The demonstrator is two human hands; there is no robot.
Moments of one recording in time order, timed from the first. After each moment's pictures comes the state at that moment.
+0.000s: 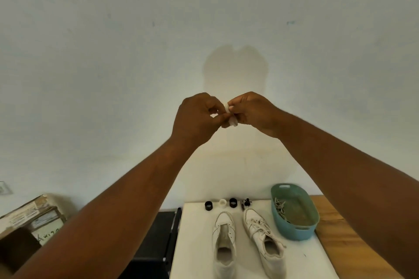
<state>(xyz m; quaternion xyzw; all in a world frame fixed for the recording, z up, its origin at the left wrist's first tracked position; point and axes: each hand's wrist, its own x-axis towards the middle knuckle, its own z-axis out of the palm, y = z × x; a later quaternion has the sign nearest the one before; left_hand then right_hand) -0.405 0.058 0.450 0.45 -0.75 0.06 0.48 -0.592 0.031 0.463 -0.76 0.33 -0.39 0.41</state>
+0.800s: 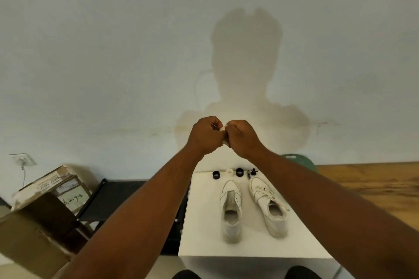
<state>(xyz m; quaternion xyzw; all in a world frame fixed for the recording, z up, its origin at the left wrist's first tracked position) -0.398 0.058 0.333 0.59 -0.63 -0.30 0.41 -0.536 0.047 0.312 -0.66 0.47 -0.45 0.36</state>
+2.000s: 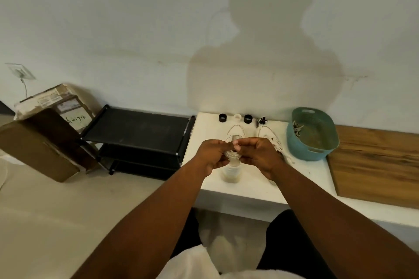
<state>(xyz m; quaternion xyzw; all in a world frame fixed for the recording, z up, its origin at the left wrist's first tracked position) -0.391 0.122 0.113 0.61 -0.30 -0.62 0.40 -0.564 0.102 0.114 -0.49 0.48 -0.34 0.64</state>
